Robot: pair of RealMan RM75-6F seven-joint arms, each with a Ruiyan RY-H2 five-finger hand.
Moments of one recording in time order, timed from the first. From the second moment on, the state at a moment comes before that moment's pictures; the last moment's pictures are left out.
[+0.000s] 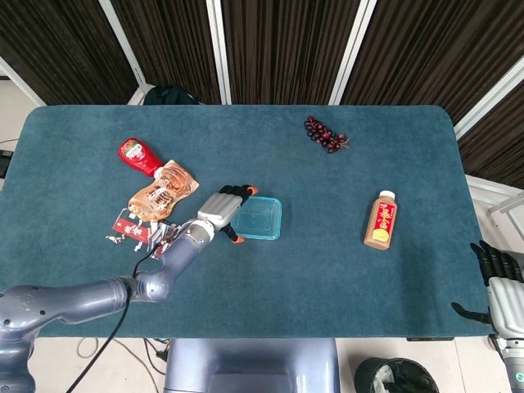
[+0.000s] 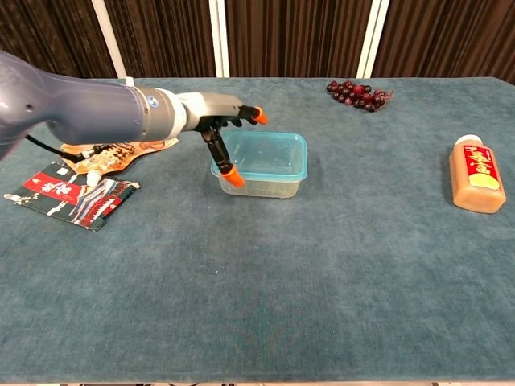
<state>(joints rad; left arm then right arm) -1.15 -1.68 -0.27 -1.22 0.59 0.55 0.39 0.04 -1.04 0.07 -1.68 -1.38 1.40 0.04</state>
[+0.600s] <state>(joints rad) -1.22 -1.80 -0.25 -1.08 0.59 0.61 0.37 0.04 -1.03 0.07 -1.69 -1.37 1.39 0.05</state>
